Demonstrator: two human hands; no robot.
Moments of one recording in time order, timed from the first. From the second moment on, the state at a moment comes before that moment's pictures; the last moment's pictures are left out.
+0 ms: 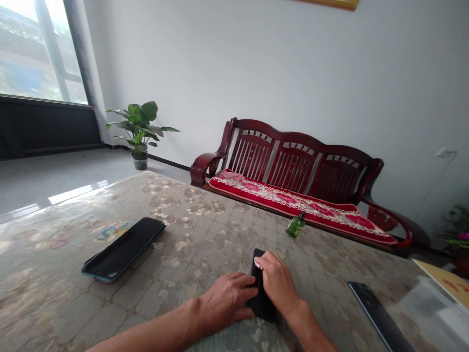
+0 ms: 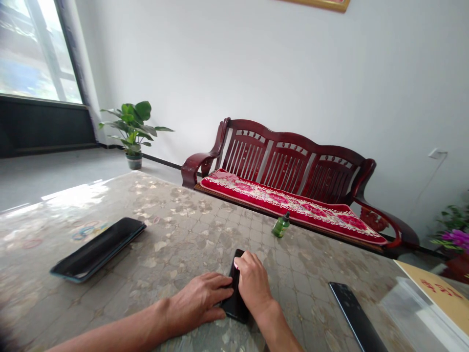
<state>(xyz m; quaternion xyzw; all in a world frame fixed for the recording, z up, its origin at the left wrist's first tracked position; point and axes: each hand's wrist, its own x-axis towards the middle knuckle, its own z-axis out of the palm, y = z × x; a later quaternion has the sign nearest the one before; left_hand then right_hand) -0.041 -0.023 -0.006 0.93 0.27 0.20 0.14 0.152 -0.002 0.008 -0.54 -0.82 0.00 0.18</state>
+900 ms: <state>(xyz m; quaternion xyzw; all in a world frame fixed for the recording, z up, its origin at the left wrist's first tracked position) -0.041 -0.024 -0.004 0.93 0.28 0.19 0.14 0.160 0.003 0.009 -0.56 -0.81 -0.01 0.18</state>
